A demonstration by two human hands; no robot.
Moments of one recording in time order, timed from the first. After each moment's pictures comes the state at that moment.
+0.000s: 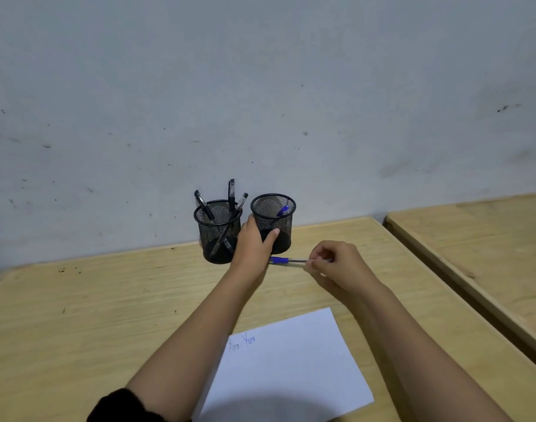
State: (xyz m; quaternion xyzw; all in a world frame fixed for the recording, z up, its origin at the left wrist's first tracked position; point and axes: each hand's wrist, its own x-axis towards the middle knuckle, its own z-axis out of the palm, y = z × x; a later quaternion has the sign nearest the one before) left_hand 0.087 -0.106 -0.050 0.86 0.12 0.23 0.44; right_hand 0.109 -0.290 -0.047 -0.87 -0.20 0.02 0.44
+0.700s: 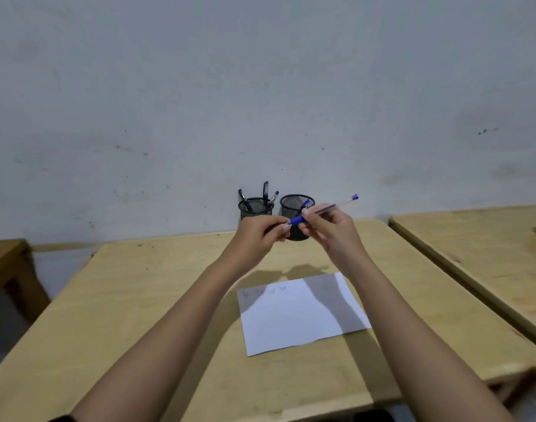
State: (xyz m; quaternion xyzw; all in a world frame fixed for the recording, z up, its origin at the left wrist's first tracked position) left_hand -0.085 -0.101 0.027 0.86 -0.08 0.24 0.45; right_hand -0.027 -0.255 0.034 -0.57 -0.22 0.09 0.79
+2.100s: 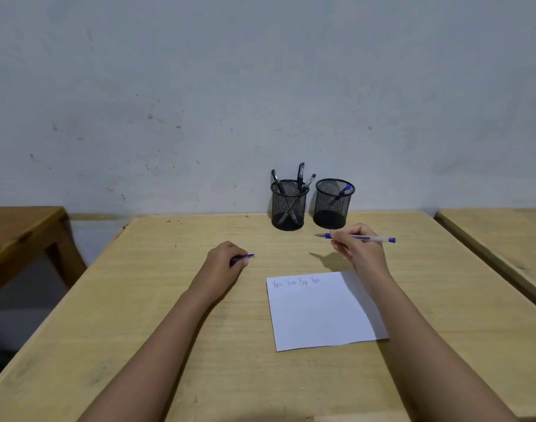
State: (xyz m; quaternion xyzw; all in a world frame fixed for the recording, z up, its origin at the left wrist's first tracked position) left_hand -0.119 0.001 -0.072 0.92 0.12 0.21 0.31; right_hand -0.002 -0.232 -0.029 -0.61 -0.09 0.08 0.78
